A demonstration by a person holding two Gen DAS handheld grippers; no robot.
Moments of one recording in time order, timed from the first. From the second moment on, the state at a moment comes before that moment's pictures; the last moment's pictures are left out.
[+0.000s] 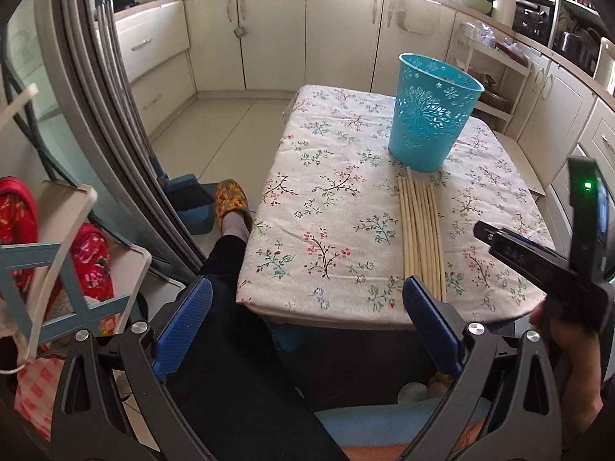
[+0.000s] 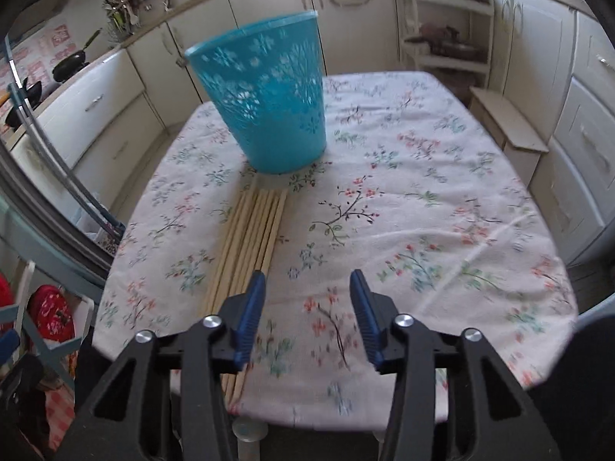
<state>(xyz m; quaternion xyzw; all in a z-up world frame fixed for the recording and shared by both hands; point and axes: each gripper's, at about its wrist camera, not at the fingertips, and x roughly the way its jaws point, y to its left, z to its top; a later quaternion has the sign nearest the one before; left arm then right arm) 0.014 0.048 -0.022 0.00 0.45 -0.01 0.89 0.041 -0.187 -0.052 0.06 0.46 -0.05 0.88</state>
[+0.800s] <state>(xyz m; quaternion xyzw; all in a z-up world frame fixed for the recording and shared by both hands) 0.126 0.002 -0.077 0.01 0.51 -0.02 0.86 0.112 -0.179 -0.088 0.05 0.51 0.03 0.86</state>
